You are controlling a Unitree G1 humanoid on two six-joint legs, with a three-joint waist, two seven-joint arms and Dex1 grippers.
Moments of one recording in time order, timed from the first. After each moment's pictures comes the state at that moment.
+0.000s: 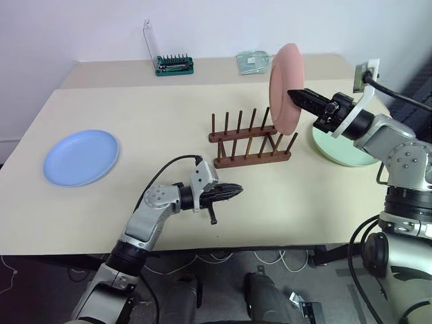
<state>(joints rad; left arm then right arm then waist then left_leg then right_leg) -0.39 0.28 -0.26 0.03 -0.25 0.21 -0.96 -0.77 -0.61 -0.32 0.13 0.82 0.88 0.71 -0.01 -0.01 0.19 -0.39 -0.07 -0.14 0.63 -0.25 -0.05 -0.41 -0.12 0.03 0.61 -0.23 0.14</state>
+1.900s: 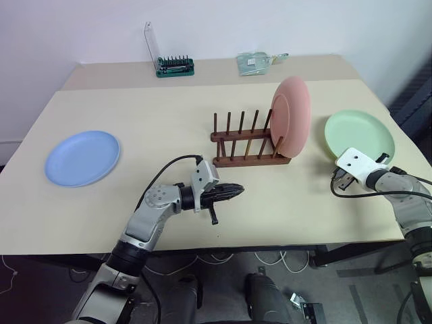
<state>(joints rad) -0.39 0.28 -0.26 0.03 -0.27 0.23 -0.95 -0.44 -0.89 0.06 0.57 -0.21 -0.11 0.48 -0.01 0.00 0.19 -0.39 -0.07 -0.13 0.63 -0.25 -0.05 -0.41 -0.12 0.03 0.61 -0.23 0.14</state>
